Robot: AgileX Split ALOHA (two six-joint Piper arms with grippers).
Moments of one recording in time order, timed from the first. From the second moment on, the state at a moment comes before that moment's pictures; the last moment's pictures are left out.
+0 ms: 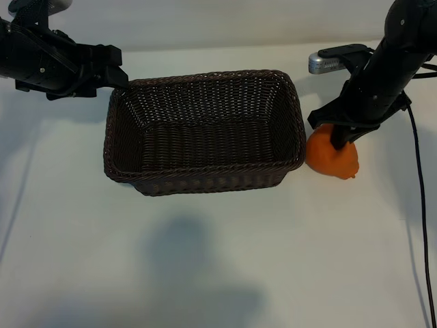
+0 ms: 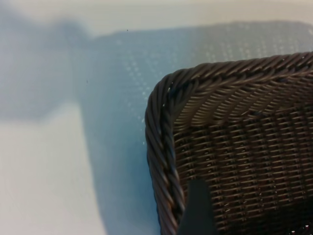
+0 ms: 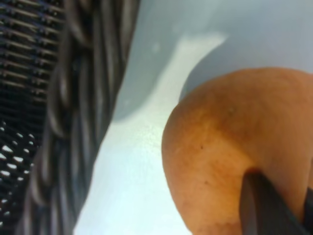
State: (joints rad) left arm -0.08 1.70 -1.20 -0.55 0.62 0.26; right arm 0.10 2.03 -1.41 0.27 0.95 -0.24
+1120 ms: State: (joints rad) left arm -0.08 1.70 -1.20 -0.55 0.62 0.26; right arm 0.20 1.78 -1.55 0.41 0.98 -0.28
